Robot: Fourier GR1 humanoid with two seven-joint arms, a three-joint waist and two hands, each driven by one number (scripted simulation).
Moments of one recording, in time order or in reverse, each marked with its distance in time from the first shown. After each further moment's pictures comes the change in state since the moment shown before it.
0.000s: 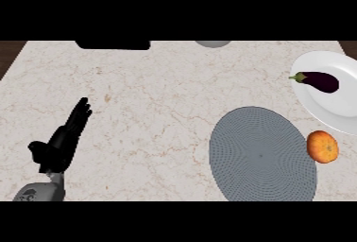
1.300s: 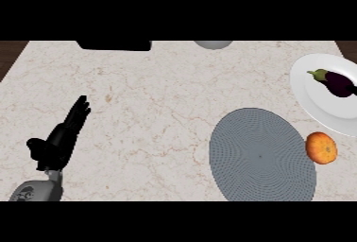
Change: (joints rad) left arm -0.016 0.023 -0.007 0.009 0.015 -0.001 0.007; right arm -0.199 0.217 0.357 -0.124 0.359 -0.445 0.114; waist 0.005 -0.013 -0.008
